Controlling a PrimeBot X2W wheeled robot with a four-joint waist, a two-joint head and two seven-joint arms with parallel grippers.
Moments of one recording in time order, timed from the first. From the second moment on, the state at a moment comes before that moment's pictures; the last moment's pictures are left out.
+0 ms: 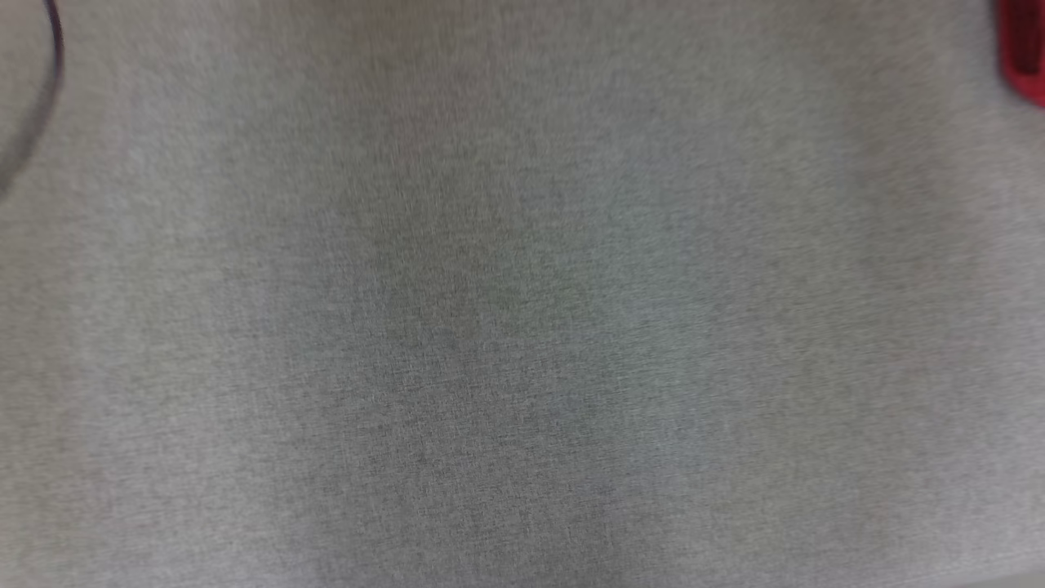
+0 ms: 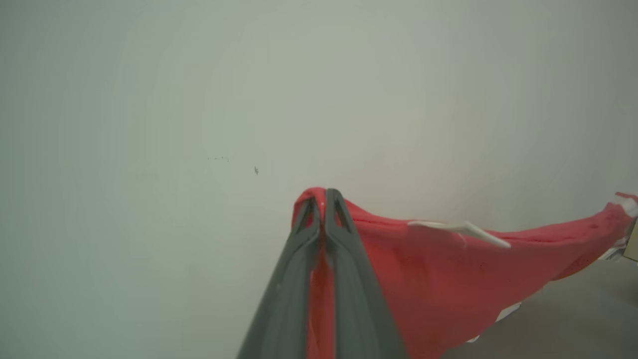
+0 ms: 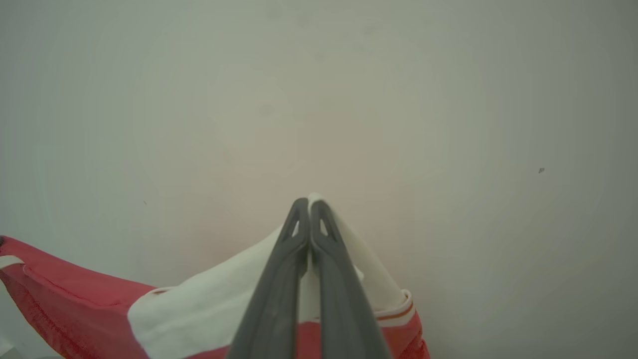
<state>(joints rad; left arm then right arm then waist) -1.58 0.58 -0.76 0.65 -0.87 -0.13 -0.26 -1.46 -0.58 0.53 0.54 0.96 0.13 -0.17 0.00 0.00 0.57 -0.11</state>
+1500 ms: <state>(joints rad) 0.05 0.37 -0.24 0.08 -0.67 0.01 -0.26 0.23 -0.21 -0.11 -0.17 0.65 0.13 0.15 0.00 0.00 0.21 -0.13</state>
